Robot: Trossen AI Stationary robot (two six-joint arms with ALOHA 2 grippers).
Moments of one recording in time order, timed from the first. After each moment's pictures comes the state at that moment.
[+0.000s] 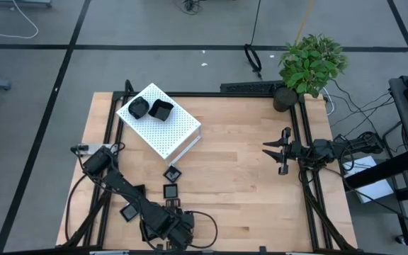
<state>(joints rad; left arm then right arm) -0.68 2.09 1.60 -0.87 -0.09 -0.75 0.25 0.04 0.02 0.13 0.39 -0.12</state>
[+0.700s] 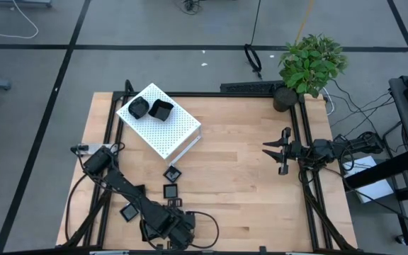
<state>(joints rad) -0.67 2.09 1.60 -0.86 -0.10 -0.71 0.25 0.04 0.02 0.13 0.39 -0.12</state>
